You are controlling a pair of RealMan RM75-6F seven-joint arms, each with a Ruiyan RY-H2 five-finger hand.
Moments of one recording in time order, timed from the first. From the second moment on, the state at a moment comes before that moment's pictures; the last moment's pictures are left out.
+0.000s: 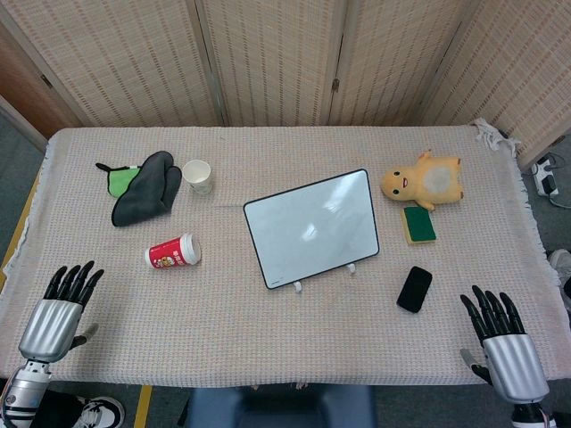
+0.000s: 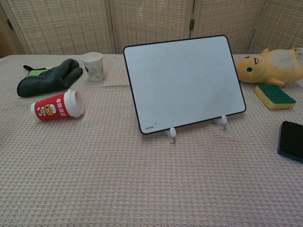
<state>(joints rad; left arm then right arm) -0.17 -1.19 0.01 -1.56 1.57 1.43 0.28 -0.08 -1.24 -0.05 -1.56 -1.74 1.63 -0.24</state>
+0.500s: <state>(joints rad) -0.19 -1.19 -0.01 -1.56 1.55 1.40 0.27 -0.03 -1.21 -0.03 -1.53 -1.70 1.51 -0.31</state>
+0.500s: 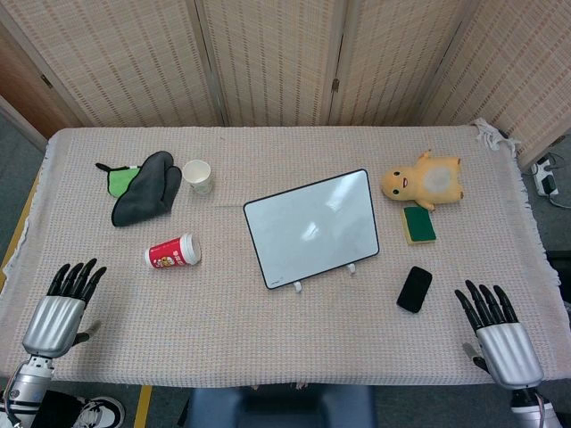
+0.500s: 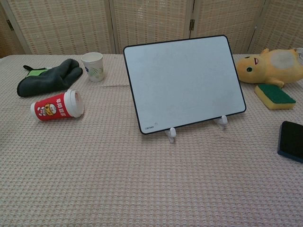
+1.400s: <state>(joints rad) -0.19 -1.19 -0.01 -1.56 1.51 1.38 0.26 0.27 -1.28 0.05 -1.52 -1.48 1.08 -0.88</state>
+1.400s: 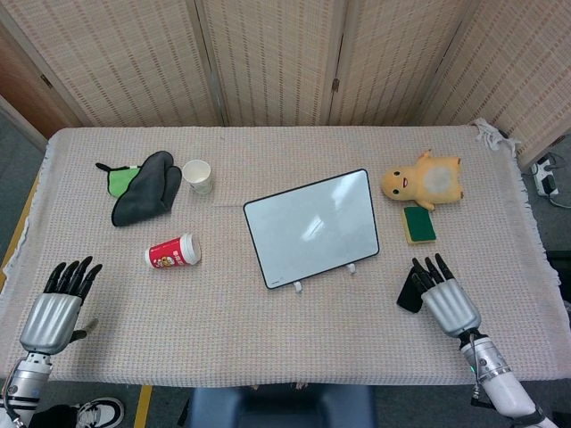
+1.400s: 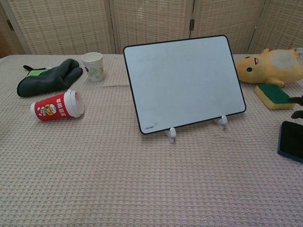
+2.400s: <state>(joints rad) -0.19 -1.19 -0.01 -1.56 1.51 1.39 0.26 0.36 -1.40 0.01 -1.42 -1.40 1.04 -0.91</state>
